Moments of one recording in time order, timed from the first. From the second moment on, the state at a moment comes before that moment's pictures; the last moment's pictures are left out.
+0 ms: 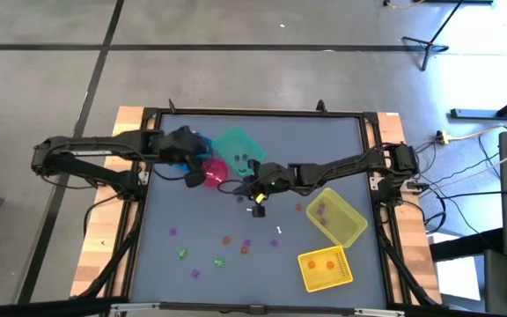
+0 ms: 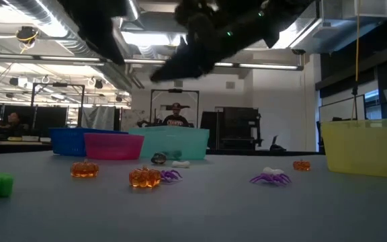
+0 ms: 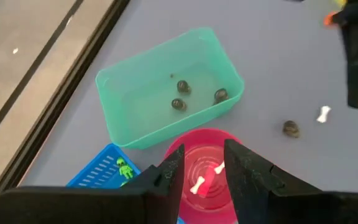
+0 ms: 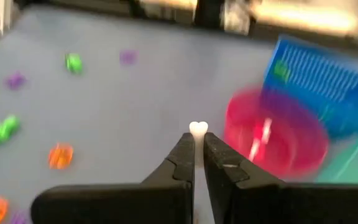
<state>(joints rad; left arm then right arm) 0.14 1.06 0.95 -0.75 -0.27 -0.13 0.05 1.85 1.19 0.18 -0.03 -0.14</state>
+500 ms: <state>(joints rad) 0.09 0.89 0.96 -0.80 -0.27 -0.13 -0.06 1.96 1.24 0.50 -0.04 -0.21</state>
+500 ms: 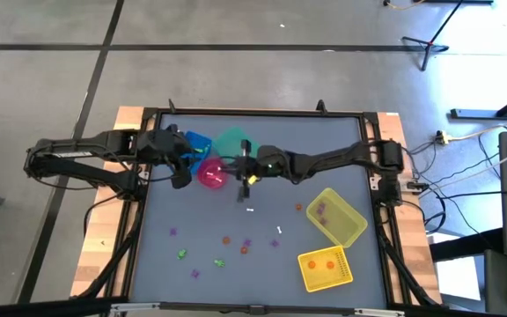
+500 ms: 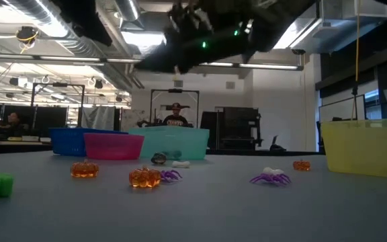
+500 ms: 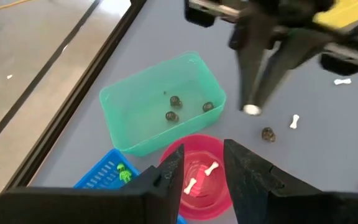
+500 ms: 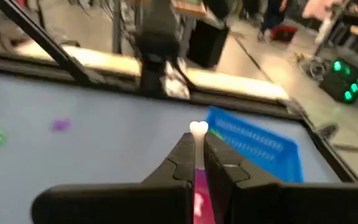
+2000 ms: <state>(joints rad) 0.09 0.89 0.95 -0.80 -0.27 -0.19 -0.10 2.12 1.41 0.29 -0.03 -0.25</state>
